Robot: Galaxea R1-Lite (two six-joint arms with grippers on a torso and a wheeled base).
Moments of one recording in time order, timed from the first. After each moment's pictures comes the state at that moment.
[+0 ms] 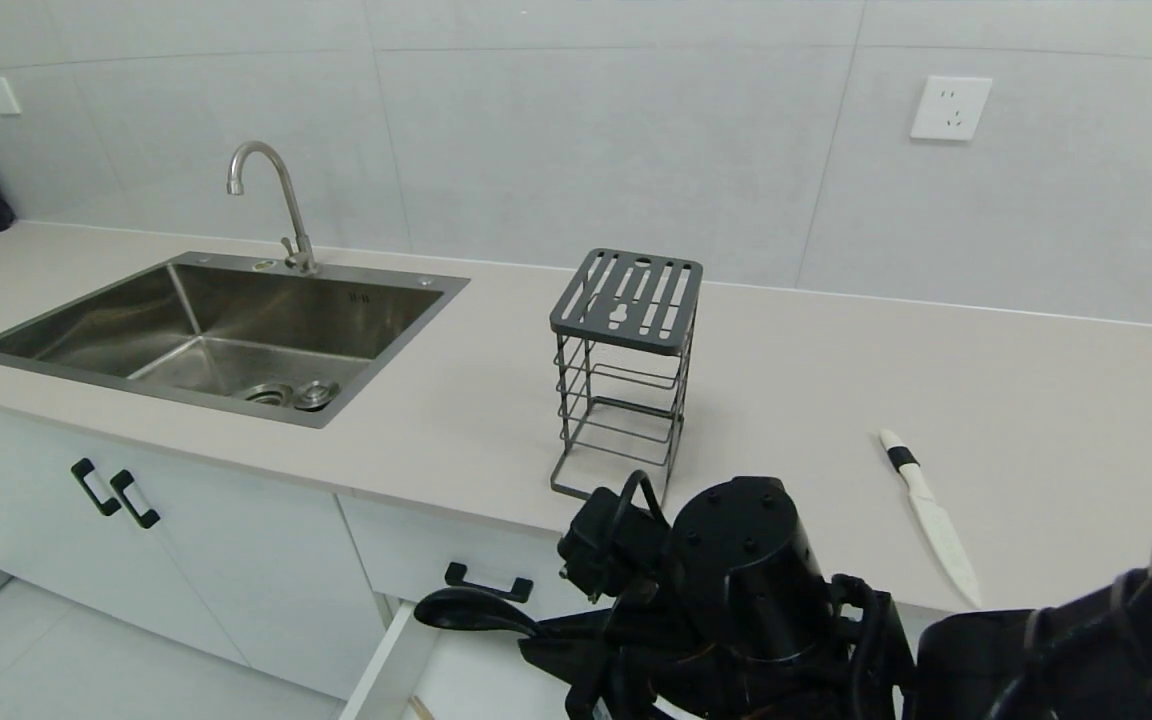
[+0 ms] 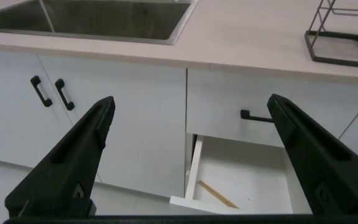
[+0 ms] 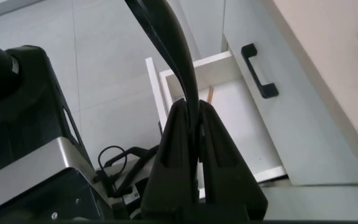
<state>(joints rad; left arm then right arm) 0.00 0.00 0.00 0.00 -0.03 0.02 1.01 1.97 -0.73 -0.73 0.16 0.10</state>
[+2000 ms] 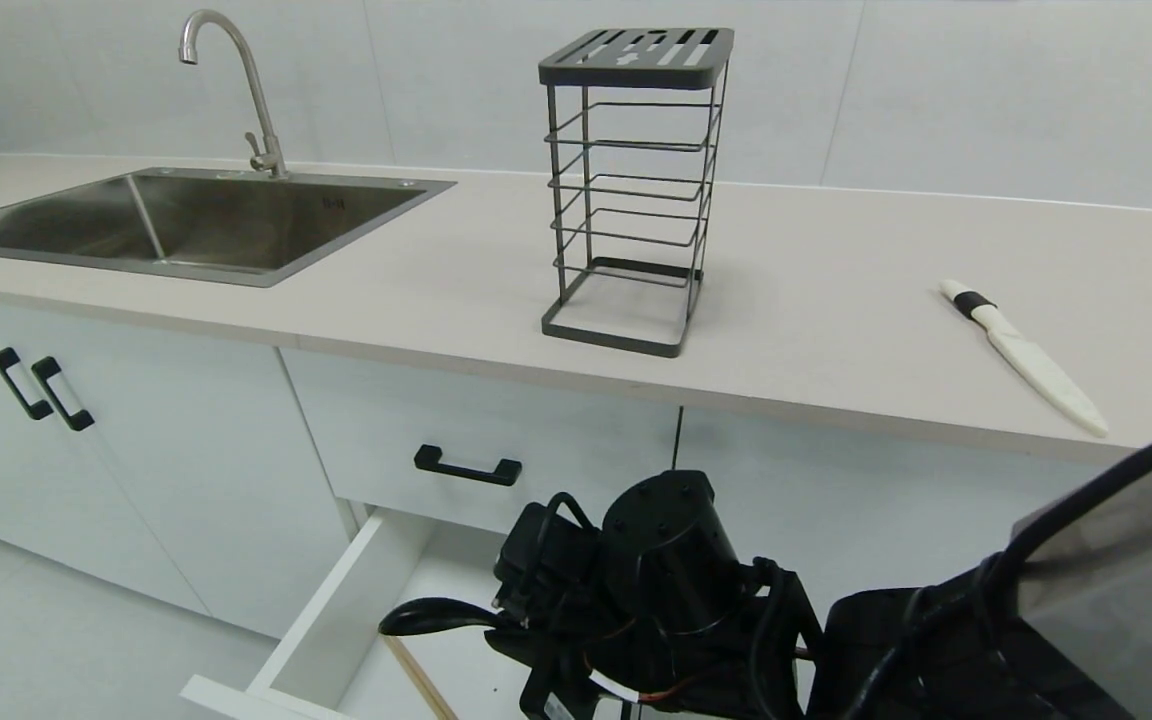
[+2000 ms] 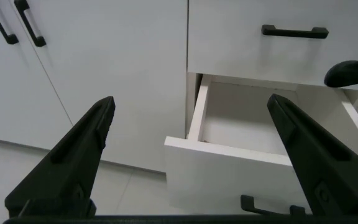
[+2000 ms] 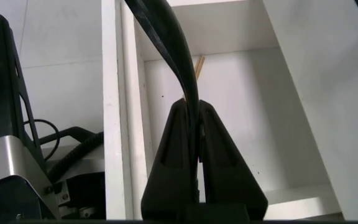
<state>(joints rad) 0.00 0.00 0.00 0.00 -0.03 0.02 1.01 2.10 -0.87 -0.68 0.16 -0.11</state>
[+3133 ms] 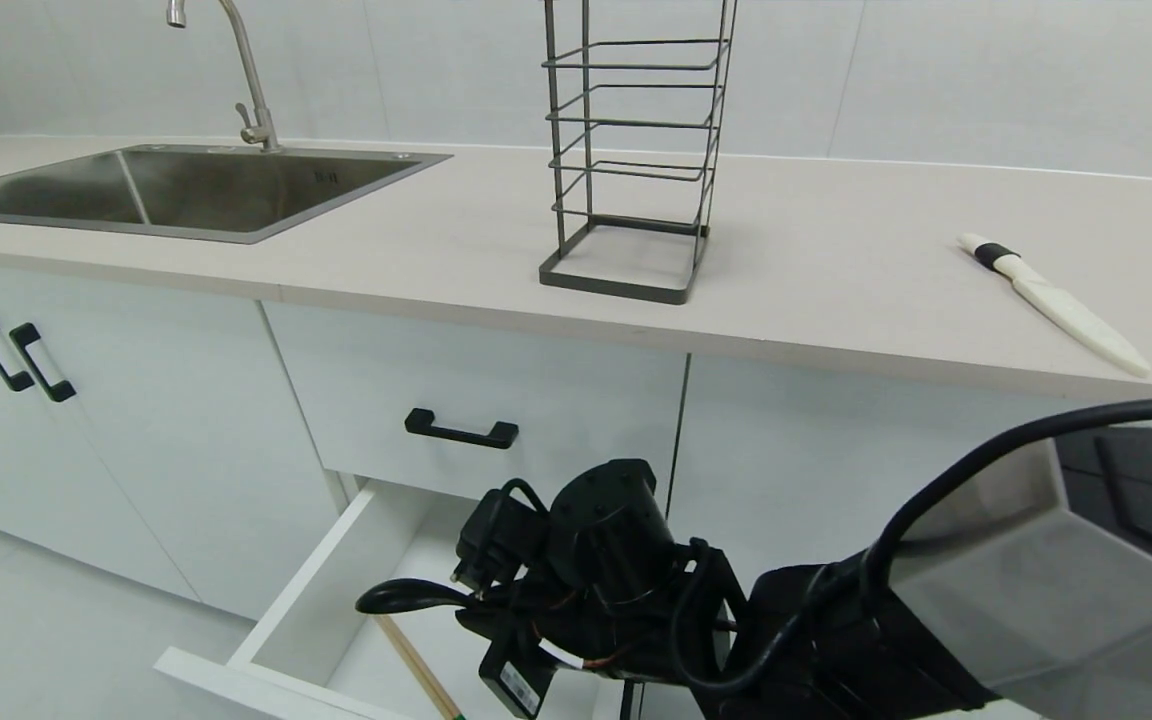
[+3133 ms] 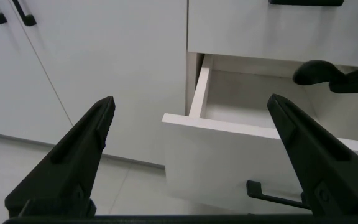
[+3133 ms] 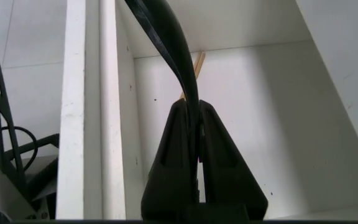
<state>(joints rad) 0.00 0.00 0.00 0.00 -0.03 0.02 1.00 2.21 -1.03 -0.64 0.17 -0.12</state>
